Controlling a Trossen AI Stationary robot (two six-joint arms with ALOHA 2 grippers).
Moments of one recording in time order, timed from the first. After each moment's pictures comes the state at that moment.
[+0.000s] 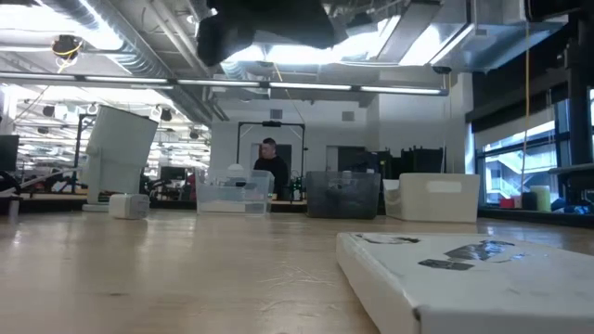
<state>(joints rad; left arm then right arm) -0.48 1.81 1.34 -0.33 -0.39 -0.84 0.76 1.27 0.83 -0.53 0.38 1.47</state>
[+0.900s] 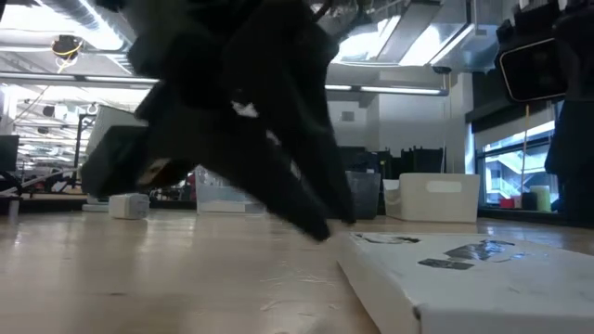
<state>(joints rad) -0.53 2.09 1.39 -0.21 -0.21 -1.55 0.75 1.75 0.83 0.09 0.39 1.59</state>
